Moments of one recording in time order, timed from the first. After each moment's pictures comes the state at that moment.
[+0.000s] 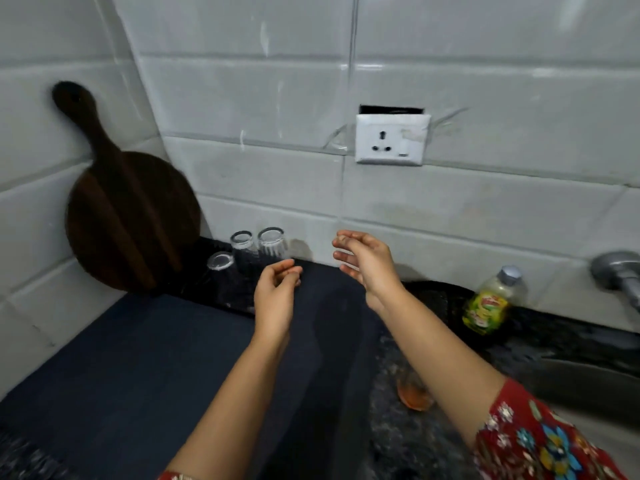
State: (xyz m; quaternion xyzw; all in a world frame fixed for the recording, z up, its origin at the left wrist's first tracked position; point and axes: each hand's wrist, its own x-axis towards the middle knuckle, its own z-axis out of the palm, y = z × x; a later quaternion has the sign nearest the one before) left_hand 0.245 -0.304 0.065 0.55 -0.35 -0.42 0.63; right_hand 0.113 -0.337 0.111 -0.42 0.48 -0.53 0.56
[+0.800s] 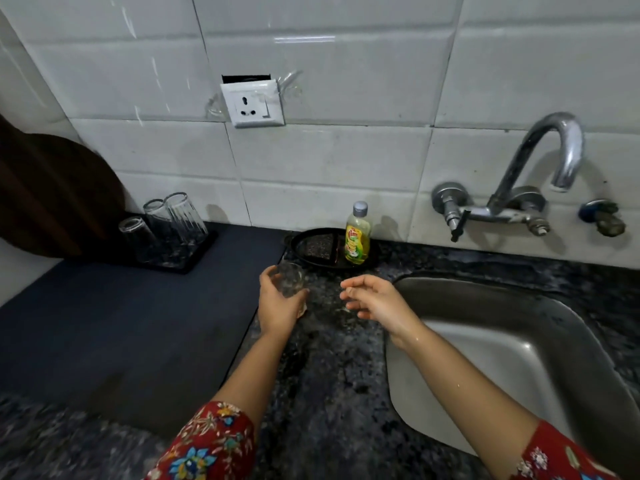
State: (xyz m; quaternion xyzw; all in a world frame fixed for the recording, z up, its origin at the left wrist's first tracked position) left_hand 0.038 -0.202 -0.010 0.69 -0.48 -0.30 0.45; right_hand -0.138 -0.160 0.056 -0.49 0.57 -0.37 0.54
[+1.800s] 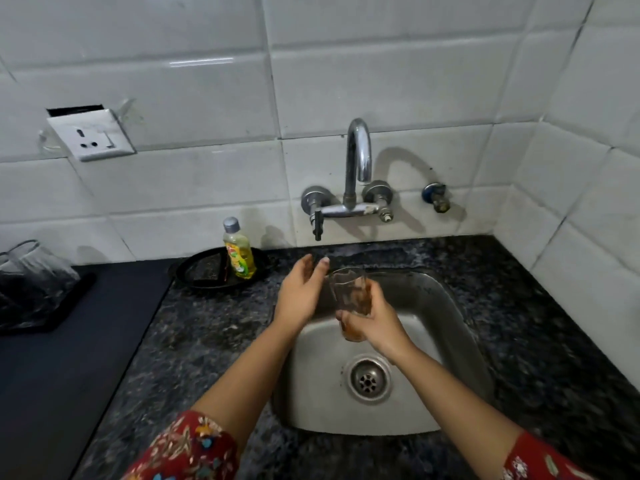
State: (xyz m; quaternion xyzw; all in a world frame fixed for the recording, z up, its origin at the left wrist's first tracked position) left_hand -0.198 -0.162 0.052 0.52 -0.63 -0.44 0.37; right_hand -0.326 -0.089 0.016 -0.47 0.64 -0.47 0.38
